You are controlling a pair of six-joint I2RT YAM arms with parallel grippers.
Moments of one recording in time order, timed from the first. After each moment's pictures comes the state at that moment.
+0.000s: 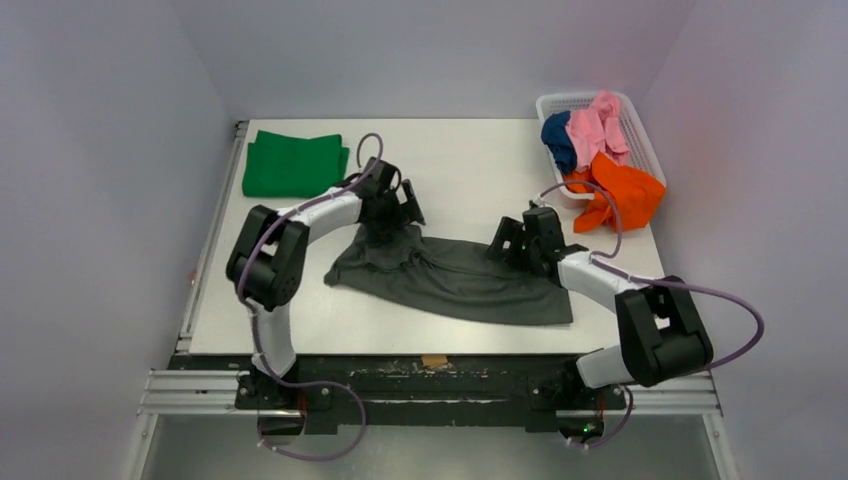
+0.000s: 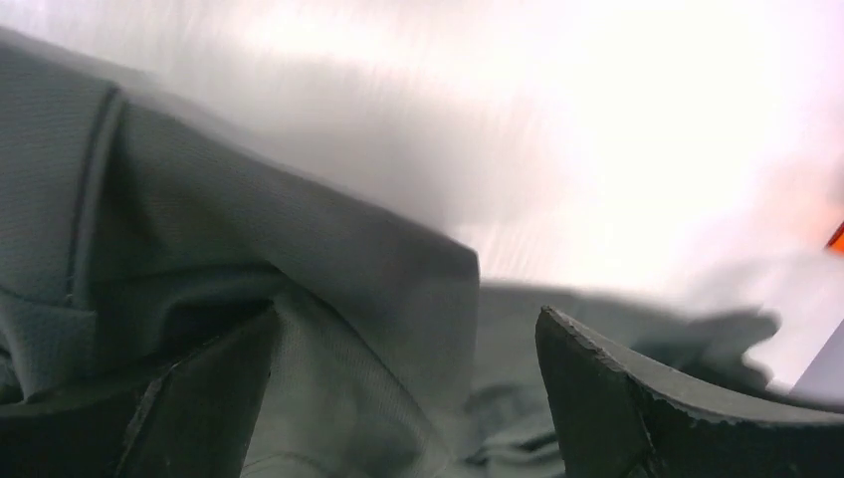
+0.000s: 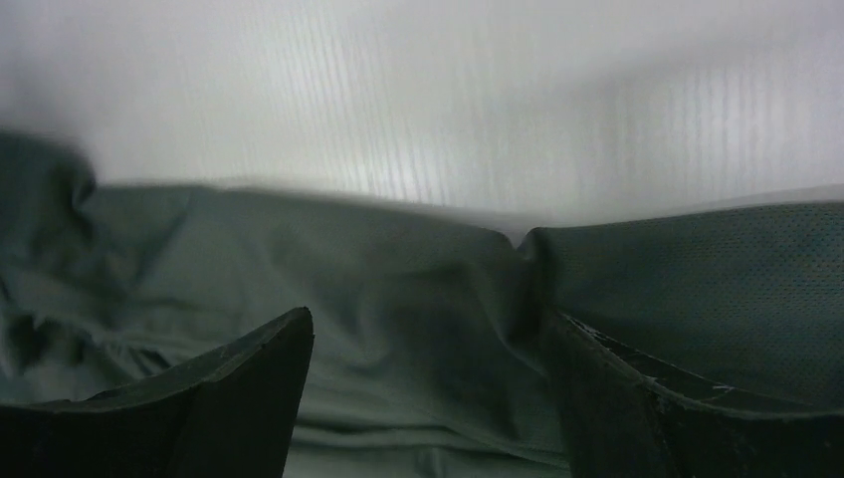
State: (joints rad) left arm -0.46 1.86 1.21 -0.36 0.10 -0.82; right arm 0.30 1.44 0.66 -0.06 -0.01 0.63
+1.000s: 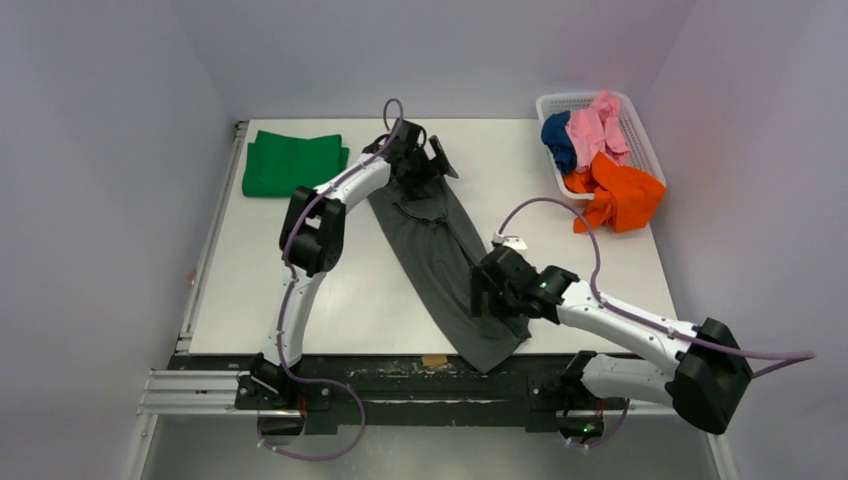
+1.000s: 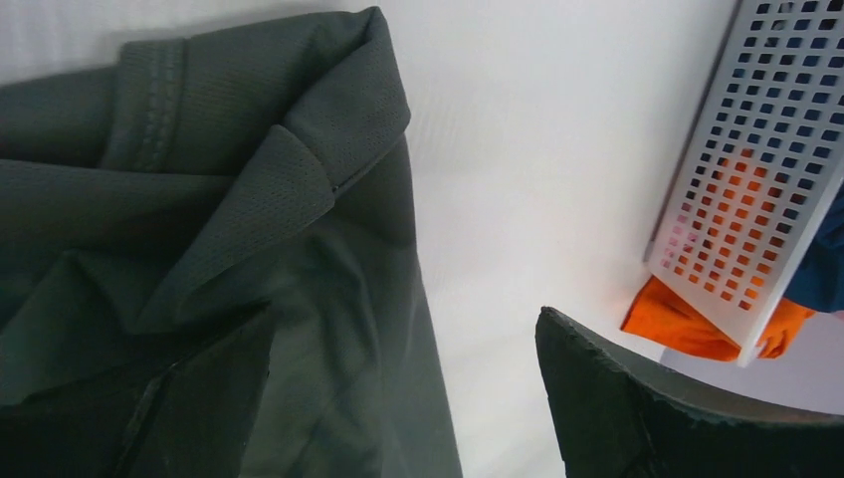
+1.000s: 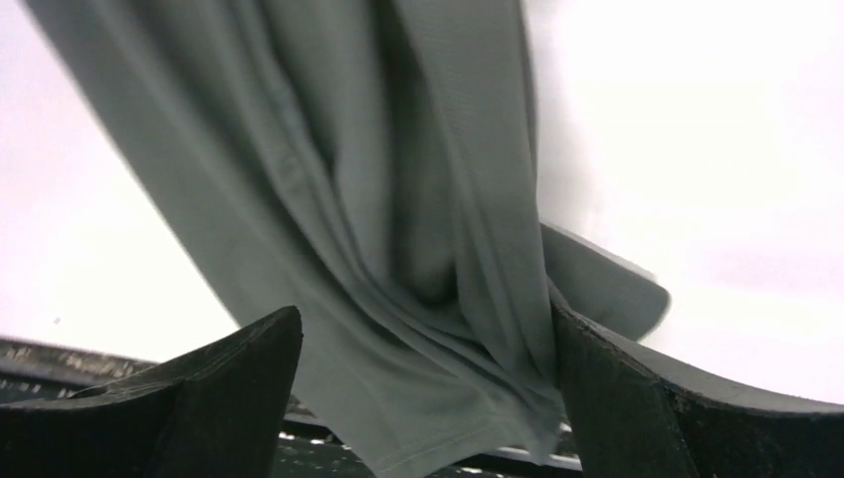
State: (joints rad) left arm -0.45 2.42 2.03 -0.43 0.26 -0.94; right arm 0.83 1.15 0.71 -0.63 0.20 0.73
